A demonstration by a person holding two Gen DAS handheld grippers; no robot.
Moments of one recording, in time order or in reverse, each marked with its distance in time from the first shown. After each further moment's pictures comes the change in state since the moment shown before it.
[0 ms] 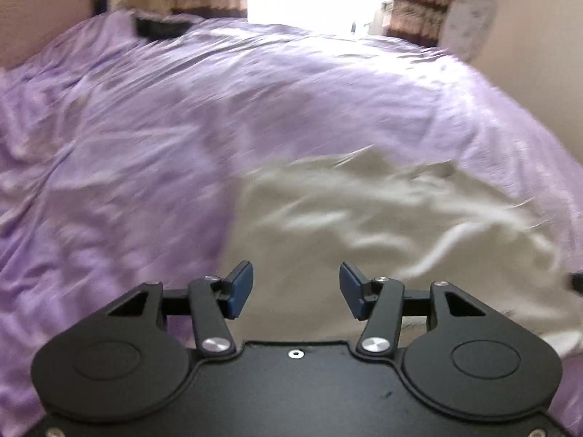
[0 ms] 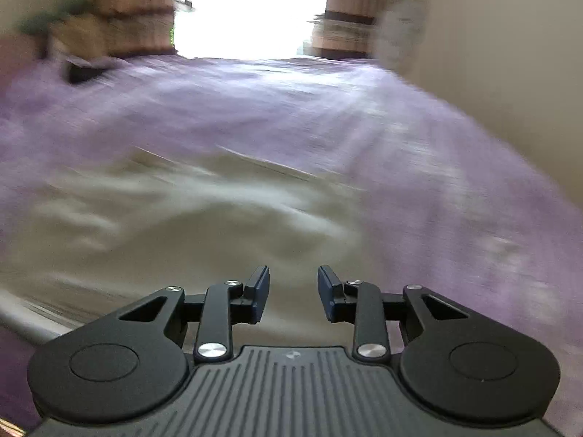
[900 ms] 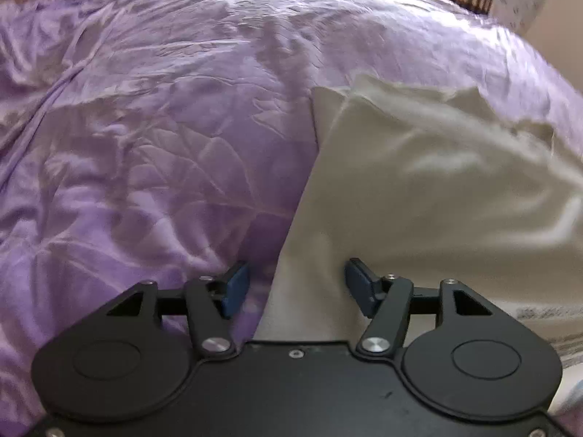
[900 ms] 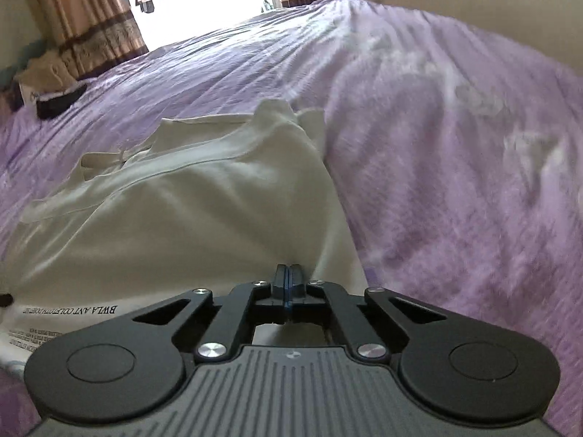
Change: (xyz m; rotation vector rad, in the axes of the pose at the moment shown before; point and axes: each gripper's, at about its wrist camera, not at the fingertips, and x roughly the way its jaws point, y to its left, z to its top) left arm 0.115 0.079 -0.039 -0.068 0.159 0.109; right arm 0.065 -0.113 -0.048 0.255 0.125 -0.039
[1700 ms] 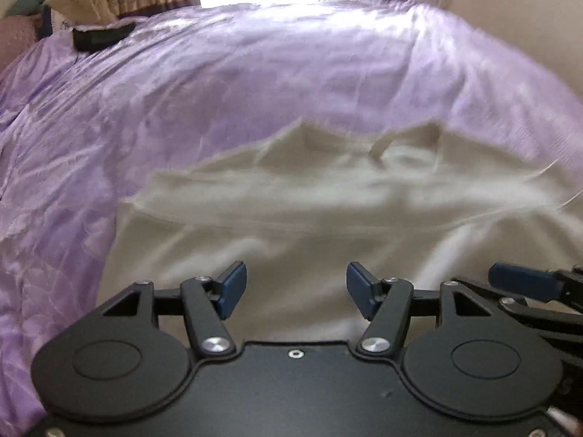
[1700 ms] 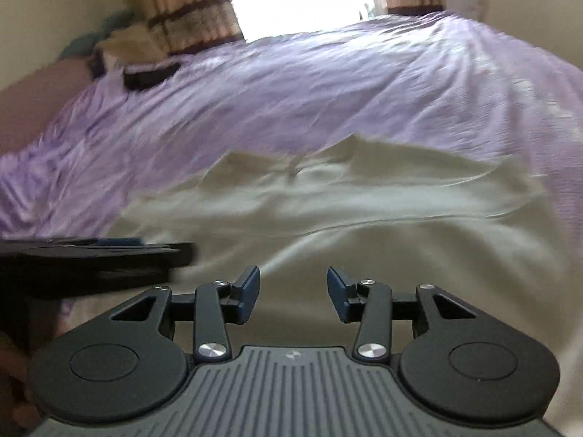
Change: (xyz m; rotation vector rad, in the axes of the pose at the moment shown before) left arm -0.008 -0.168 0.050 0.222 -0.065 -0.046; right arm 0.039 0.167 0.027 -0.203 0.029 0.192
